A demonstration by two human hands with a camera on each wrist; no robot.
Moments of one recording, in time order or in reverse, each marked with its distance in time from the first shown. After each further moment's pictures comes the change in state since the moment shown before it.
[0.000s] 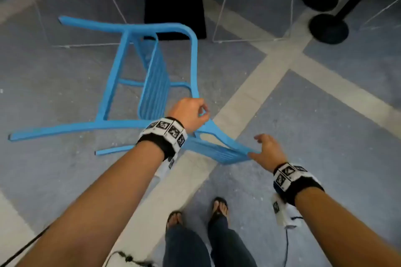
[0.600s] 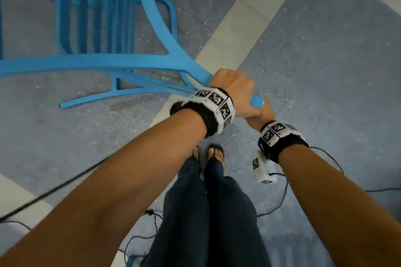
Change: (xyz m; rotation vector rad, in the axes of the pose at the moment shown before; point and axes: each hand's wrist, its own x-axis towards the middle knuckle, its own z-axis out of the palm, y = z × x) left_hand 0.050 0.056 0.199 0.626 -0.380 0.345; right_hand 0.064 0.089 0.088 0.344 -0.073 0.142
